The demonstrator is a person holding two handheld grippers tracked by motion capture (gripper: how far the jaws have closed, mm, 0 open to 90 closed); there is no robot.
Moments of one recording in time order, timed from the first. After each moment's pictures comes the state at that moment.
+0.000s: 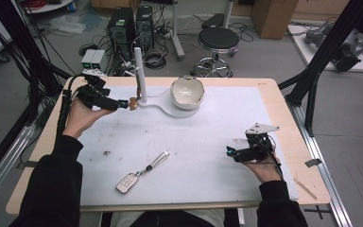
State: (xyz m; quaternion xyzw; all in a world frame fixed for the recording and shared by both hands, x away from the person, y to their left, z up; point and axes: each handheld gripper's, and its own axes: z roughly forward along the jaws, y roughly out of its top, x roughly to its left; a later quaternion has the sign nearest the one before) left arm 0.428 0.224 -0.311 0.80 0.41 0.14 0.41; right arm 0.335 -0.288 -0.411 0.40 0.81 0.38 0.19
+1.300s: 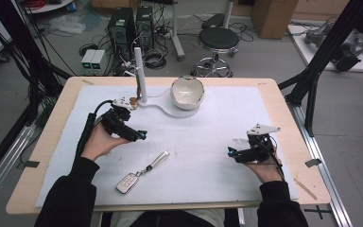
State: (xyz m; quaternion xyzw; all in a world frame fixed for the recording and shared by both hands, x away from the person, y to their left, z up) left arm 0.384 0.163 -0.364 0.86 0.35 0.11 0.37; right arm 0.333 -0.291 -0.413 0.41 0.81 0.37 0.20
